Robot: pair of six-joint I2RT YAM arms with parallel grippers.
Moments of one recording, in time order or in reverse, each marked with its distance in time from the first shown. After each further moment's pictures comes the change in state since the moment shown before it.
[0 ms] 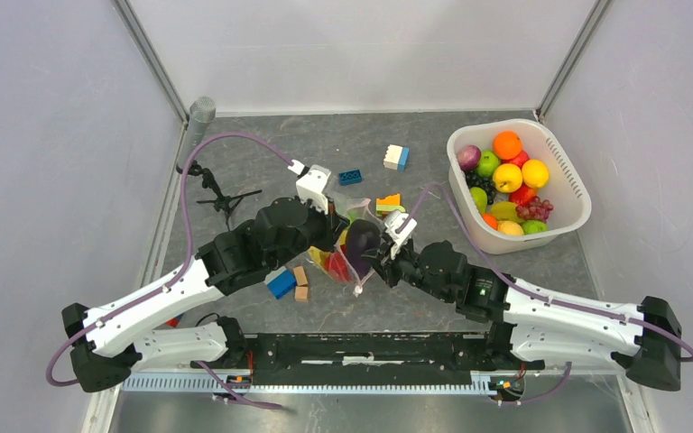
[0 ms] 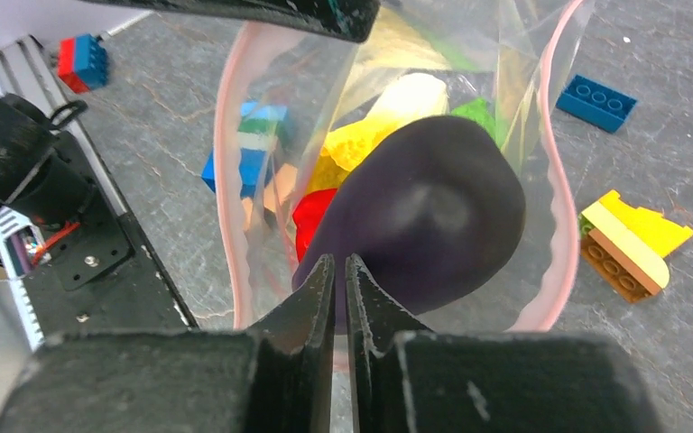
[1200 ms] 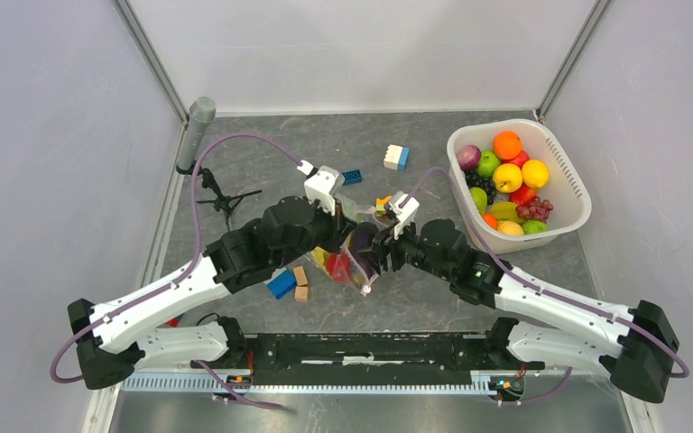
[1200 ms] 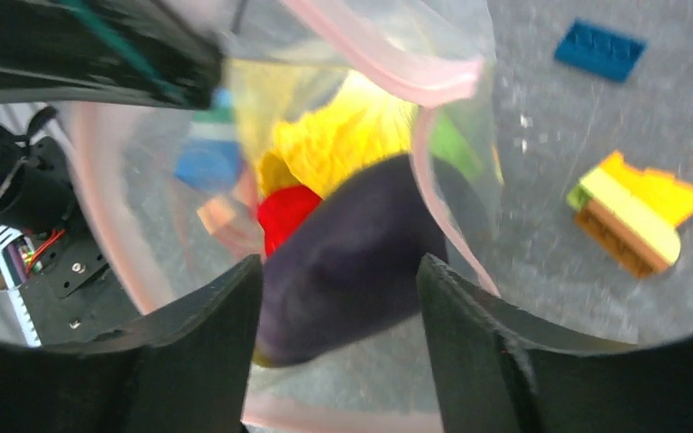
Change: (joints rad) left arm 0.002 0.028 -0.008 0.037 0.059 0.000; right arm -0.209 0.060 0.022 -0.010 -0.219 0.029
